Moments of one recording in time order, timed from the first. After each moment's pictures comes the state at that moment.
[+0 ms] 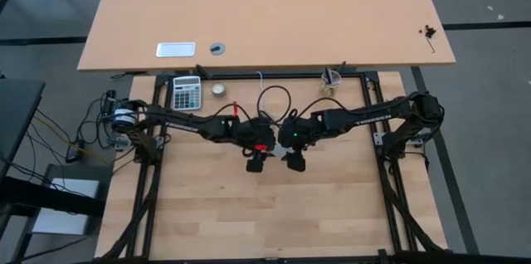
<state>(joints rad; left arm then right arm) 0.00 1.72 1.16 -0.19 0.05 0.21 -0.01 1.61 1.13 -0.49 -0.11 0.18</state>
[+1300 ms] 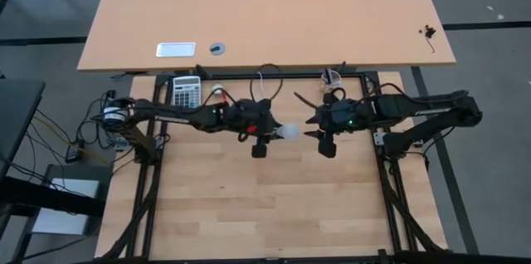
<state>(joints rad) 0.08 1.63 1.16 0.01 0.06 0.25 0.09 1.17 1.18 -0.74 0.21 0.19</state>
